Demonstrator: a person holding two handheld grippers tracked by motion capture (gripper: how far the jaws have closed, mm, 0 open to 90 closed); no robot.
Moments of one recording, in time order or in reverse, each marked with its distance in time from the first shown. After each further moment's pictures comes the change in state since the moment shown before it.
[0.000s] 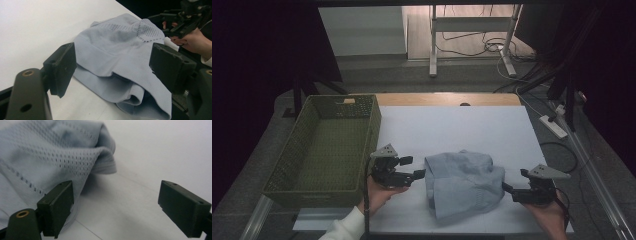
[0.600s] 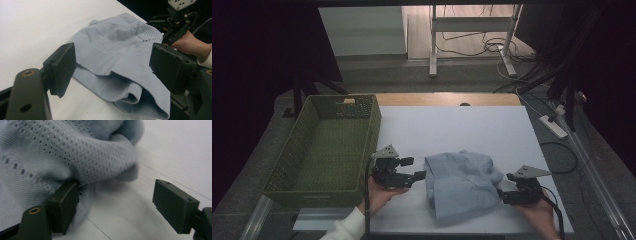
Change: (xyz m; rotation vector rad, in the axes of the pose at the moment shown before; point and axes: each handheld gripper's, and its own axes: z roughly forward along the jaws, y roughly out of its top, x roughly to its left) left arm -0.002 -0.001 0.001 0.009 -0.007 0.001; right arm 0.012 -0.004 0.030 0.095 0.095 -0.050
